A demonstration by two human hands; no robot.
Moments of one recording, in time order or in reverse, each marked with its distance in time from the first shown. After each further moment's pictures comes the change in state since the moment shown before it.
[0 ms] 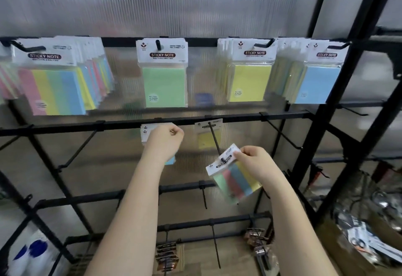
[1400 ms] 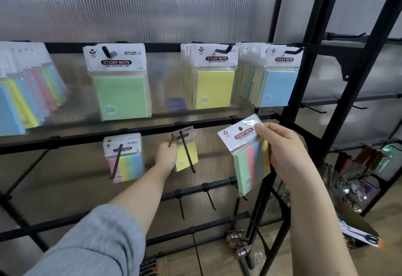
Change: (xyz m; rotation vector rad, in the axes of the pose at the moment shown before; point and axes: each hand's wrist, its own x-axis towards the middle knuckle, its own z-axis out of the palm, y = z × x) left_hand 0.053 -0.002 0.115 -0.292 -0.088 -0.146; right_hand -0.038 -0.021 -0.090 0.531 0.199 -0.063
